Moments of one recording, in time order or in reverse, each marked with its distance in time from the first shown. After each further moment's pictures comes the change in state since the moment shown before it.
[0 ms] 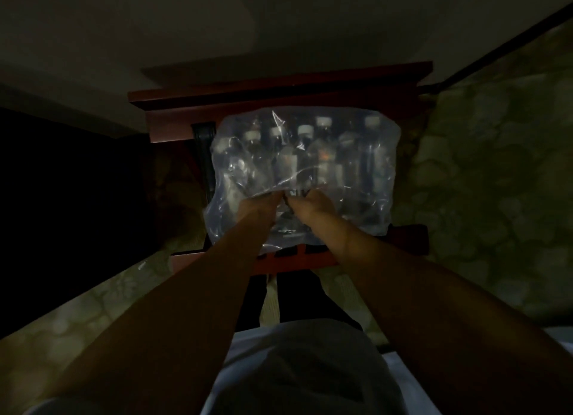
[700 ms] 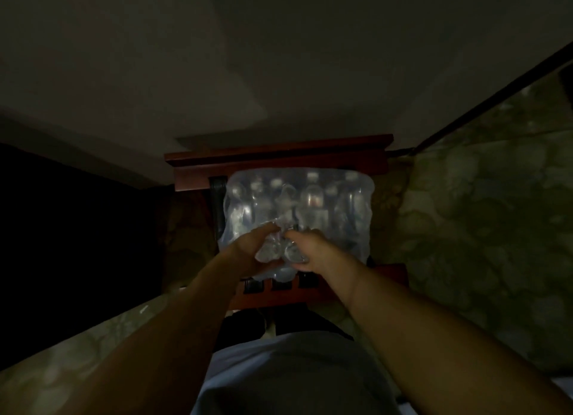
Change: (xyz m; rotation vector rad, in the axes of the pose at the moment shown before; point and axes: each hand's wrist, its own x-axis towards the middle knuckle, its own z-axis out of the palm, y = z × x) left_hand -0.077 0.015 -0.040 -0.293 -0.463 -0.060; right_hand -0.086 -0.023 -0.041 0.479 -0.209 0.175
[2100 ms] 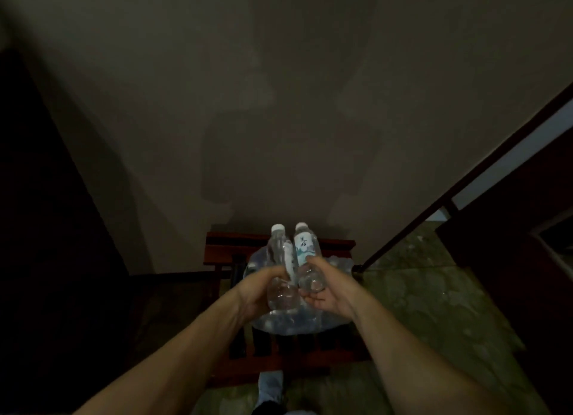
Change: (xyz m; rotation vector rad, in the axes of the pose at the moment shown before) left_hand -0.202 -0.038 -0.100 0.060 -0.489 0.420; right_hand -0.215 0.052 0.083 0.119 0.035 -0.472
